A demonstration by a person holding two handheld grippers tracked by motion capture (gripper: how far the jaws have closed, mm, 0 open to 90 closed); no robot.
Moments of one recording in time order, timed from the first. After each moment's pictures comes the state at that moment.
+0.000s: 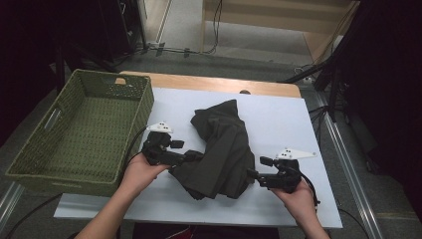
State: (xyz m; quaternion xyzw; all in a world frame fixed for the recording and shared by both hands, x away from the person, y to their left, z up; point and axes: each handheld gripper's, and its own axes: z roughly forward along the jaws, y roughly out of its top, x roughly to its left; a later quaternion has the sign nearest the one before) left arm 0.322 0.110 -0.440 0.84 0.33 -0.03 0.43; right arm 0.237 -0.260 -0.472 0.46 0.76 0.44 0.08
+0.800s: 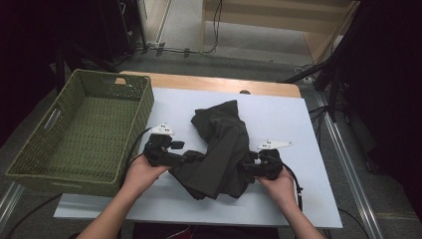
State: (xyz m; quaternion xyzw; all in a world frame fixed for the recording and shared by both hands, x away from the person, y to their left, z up) left arm 0.323 0.110 -0.448 0.84 0.33 -0.01 0.44; right arm 0.284 -0.234 -0.509 0.47 0.78 0.40 0.08
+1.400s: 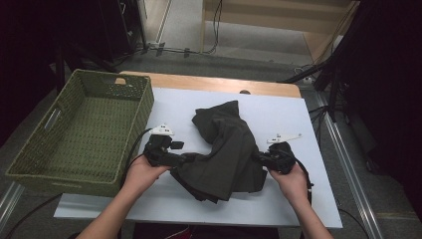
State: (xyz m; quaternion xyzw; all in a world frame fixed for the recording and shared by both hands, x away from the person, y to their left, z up) left arm 0.325 0.112 -0.452 0.83 0.33 -0.01 0.44; right arm 0.288 -0.265 -0.478 0.48 0.80 0.34 0.10
